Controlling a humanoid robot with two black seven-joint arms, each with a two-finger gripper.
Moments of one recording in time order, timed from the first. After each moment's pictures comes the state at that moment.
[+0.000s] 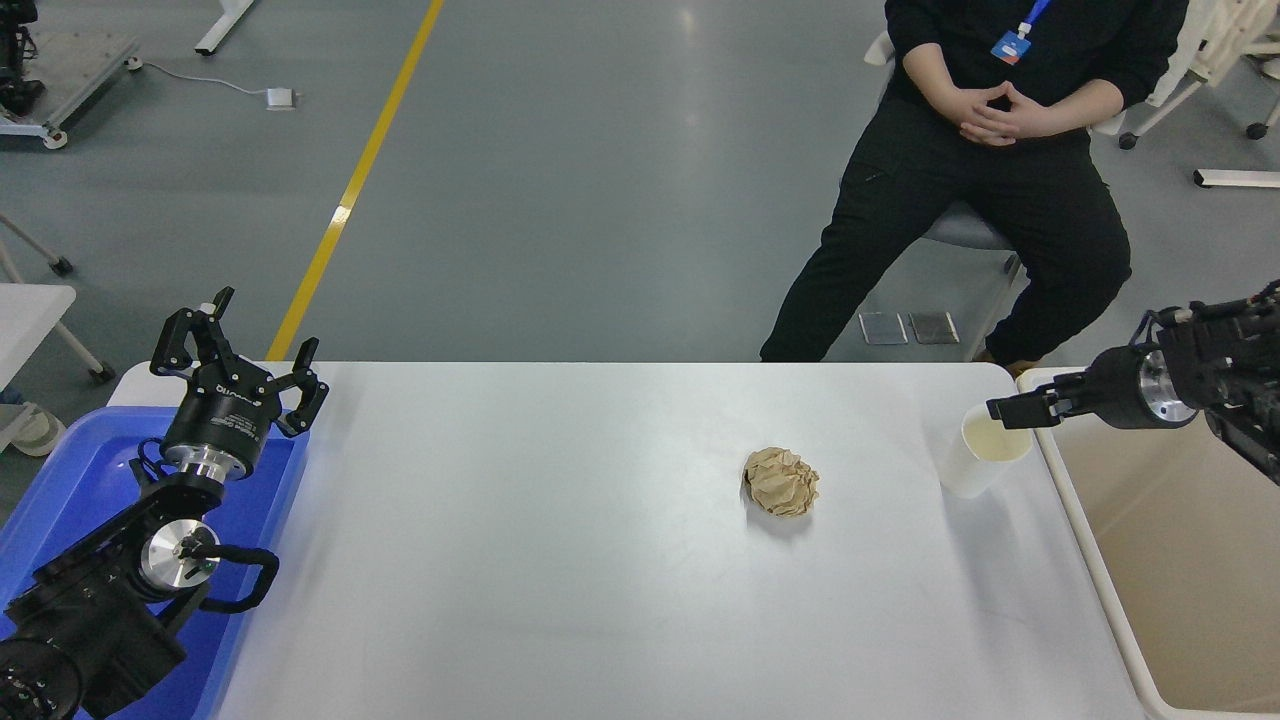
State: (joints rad) left arm -0.53 0.39 -0.87 -0.51 0.08 -0.53 -0.58; right arm 1.14 -0.43 -0.68 0.32 -1.19 0.08 0.64
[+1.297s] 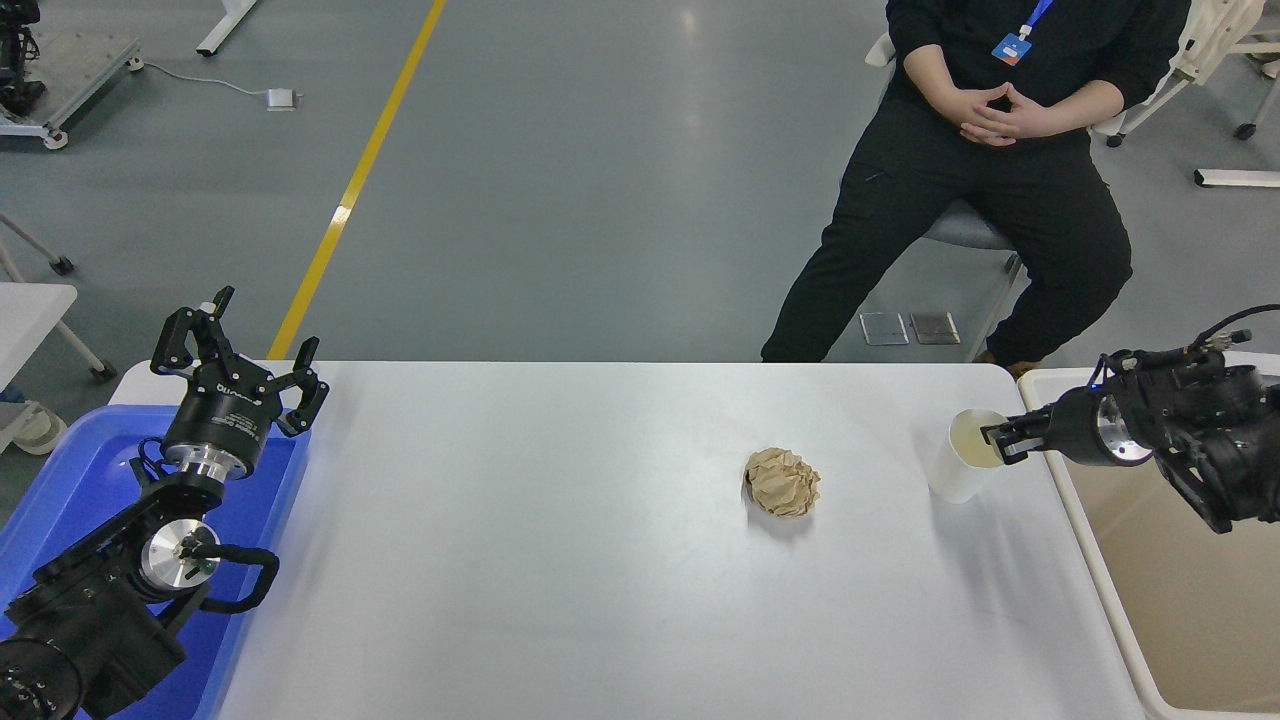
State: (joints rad) left arm -0.53 0.39 -0.87 -0.51 0.08 -0.53 -0.58; right arm 1.06 -0.34 -0.69 0.20 -1.19 0.06 0.65
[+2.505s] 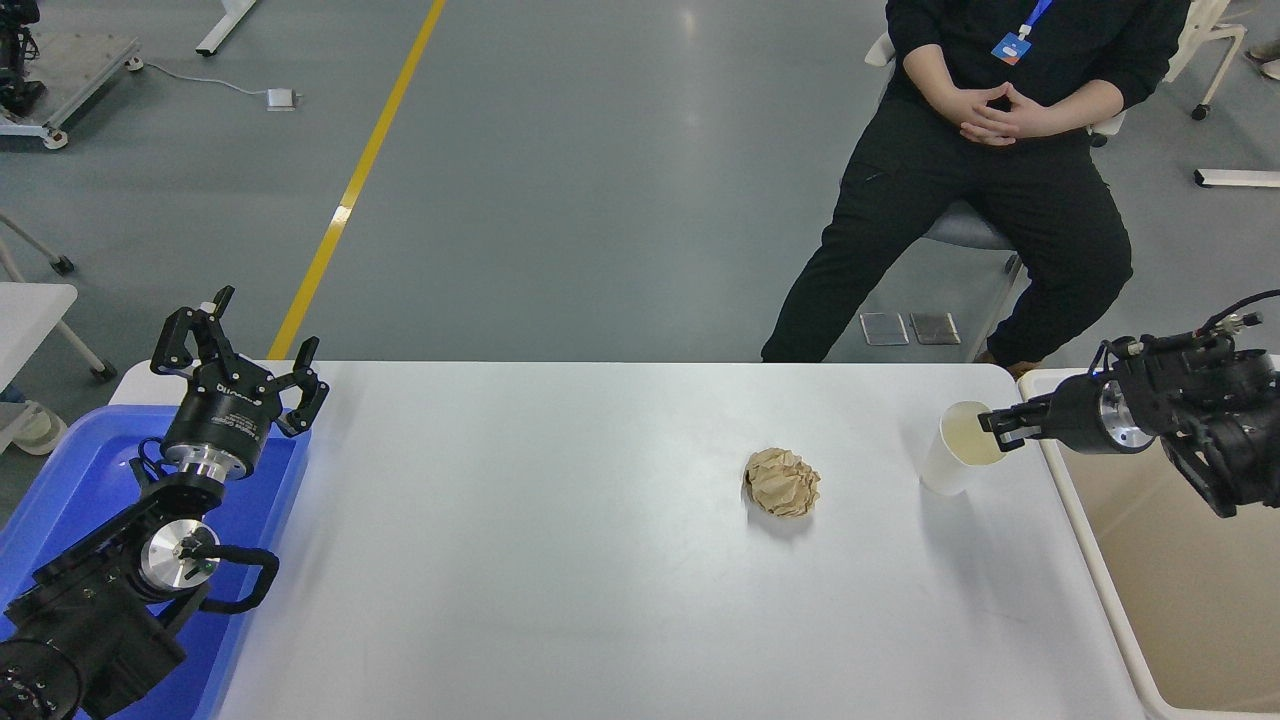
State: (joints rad) left arm -0.53 0.39 -0.87 -0.51 0.08 -0.53 -0.58; right arm 1.12 -0.38 -0.73 0.20 -1.13 0.10 0.78
